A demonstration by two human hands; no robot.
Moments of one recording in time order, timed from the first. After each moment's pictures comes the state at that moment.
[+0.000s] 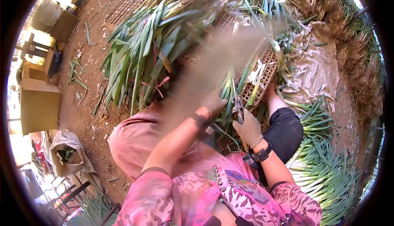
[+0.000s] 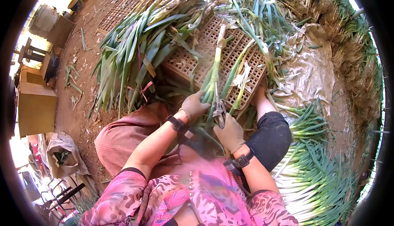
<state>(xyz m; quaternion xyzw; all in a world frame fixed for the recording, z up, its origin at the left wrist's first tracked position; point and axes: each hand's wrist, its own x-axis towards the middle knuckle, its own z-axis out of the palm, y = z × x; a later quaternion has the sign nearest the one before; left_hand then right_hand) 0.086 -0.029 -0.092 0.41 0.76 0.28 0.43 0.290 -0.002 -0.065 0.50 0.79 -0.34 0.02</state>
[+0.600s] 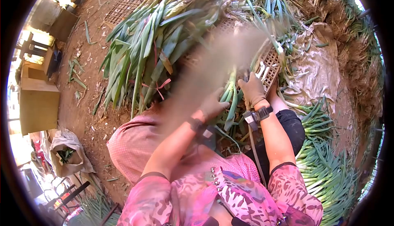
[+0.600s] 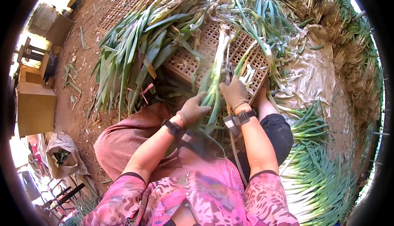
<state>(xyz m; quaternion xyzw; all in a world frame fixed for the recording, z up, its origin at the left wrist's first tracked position) 0.074 -0.038 -0.118 0.38 0.68 0.39 0.49 0.203 0.127 -0.102 0.54 0.81 -0.24 -0.02</state>
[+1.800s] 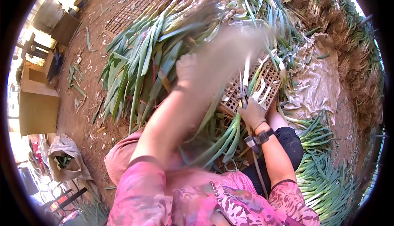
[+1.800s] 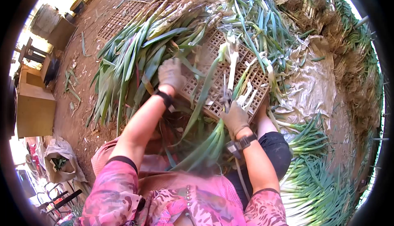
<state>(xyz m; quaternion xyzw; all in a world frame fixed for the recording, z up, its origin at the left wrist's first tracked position) -0.075 0.082 -0.151 0.49 0.85 0.14 -0.13 0.216 0.128 -0.106 0.53 0.81 -0.24 0.08</state>
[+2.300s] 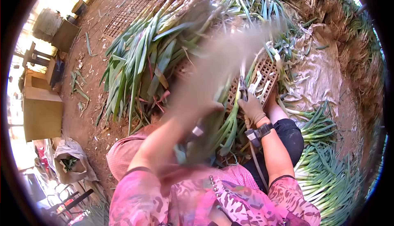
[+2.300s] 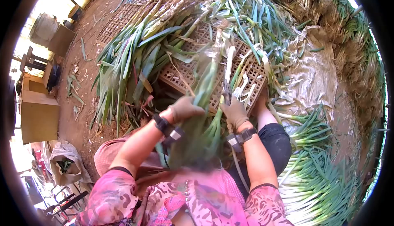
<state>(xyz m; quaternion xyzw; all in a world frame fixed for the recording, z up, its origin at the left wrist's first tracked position) 0.031 0.014 -0.111 0.39 0.71 0.27 0.52 0.248 0.136 -0.134 0.51 0.77 -0.37 -0.02</state>
